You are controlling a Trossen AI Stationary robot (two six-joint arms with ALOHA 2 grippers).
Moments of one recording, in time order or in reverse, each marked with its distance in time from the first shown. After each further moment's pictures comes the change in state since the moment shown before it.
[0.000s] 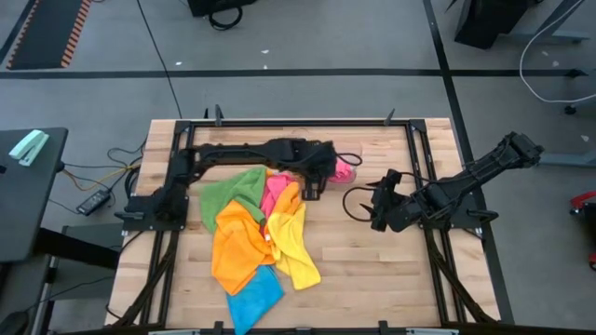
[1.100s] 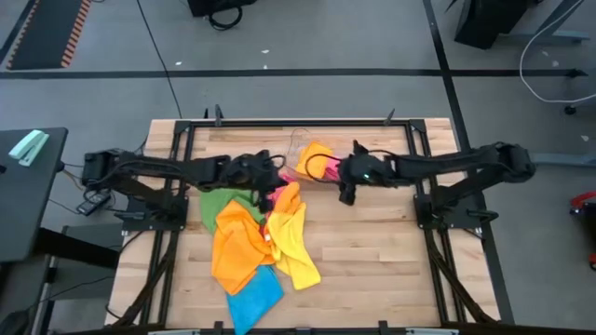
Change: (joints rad) left arm -0.067 -0.731 -1.022 0.730 0.039 -0.179; right arm -0.538 0.282 0.189 0.345 -0.460 -0.377
